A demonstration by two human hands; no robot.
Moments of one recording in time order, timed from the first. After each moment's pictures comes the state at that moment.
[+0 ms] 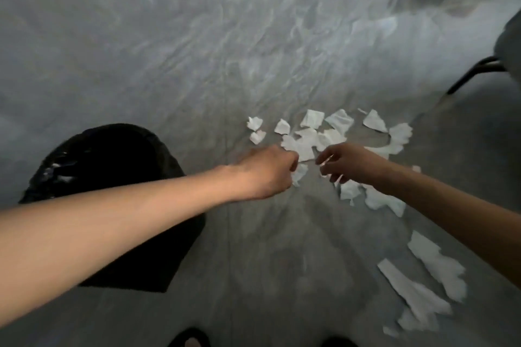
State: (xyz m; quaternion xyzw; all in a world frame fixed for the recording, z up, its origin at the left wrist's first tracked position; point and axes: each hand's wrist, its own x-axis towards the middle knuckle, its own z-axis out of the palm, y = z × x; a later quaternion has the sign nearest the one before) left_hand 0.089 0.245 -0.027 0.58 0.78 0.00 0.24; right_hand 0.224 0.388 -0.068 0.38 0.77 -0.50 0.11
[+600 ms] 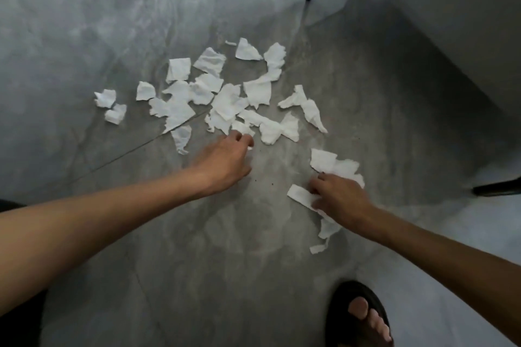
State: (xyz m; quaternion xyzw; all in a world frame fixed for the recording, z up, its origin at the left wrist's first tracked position) left_hand 0.201 0.306 -0.170 0.70 0.67 -0.03 0.24; right_hand 0.463 0.324 -0.203 0.45 0.85 -0.22 0.17
